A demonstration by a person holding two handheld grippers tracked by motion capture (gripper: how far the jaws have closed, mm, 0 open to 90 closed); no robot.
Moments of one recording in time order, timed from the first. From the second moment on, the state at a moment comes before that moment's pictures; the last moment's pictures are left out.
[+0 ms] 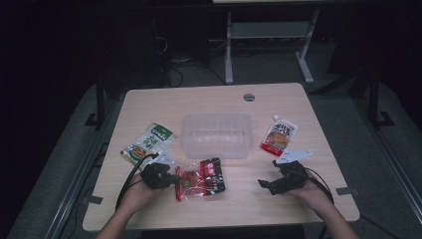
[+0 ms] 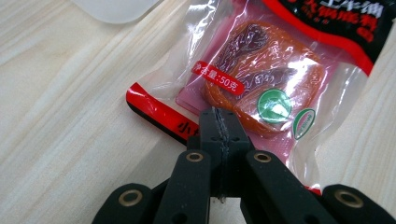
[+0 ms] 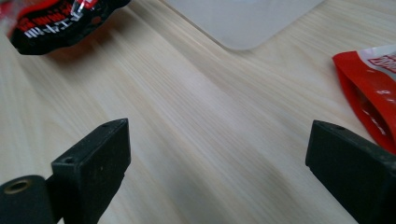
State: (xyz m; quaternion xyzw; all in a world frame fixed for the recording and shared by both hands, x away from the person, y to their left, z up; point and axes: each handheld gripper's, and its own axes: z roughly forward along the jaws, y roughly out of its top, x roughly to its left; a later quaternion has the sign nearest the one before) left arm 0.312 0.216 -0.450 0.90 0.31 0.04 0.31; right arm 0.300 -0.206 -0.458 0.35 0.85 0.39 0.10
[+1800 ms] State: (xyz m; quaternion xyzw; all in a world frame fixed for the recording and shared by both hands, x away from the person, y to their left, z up) left arm 0.312 0.216 -0.452 0.90 0.32 0.04 0.30; right arm 0.329 -0.067 -0.457 0.27 0.86 0.43 -0.03
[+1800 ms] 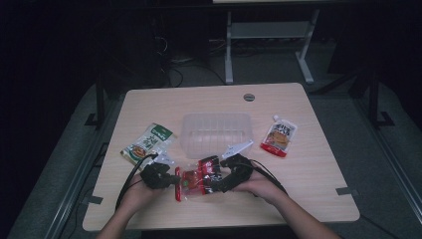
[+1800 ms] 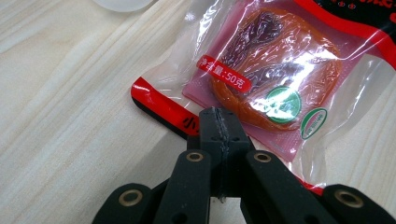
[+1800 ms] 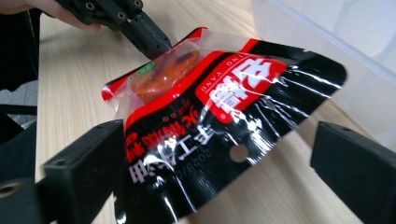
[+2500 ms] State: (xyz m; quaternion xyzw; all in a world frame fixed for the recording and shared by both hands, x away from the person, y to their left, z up) left arm 0.312 0.218 -0.452 0.90 0.32 0.04 0.30; right arm 0.332 -0.066 -0.459 0.31 0.86 0.41 -0.02
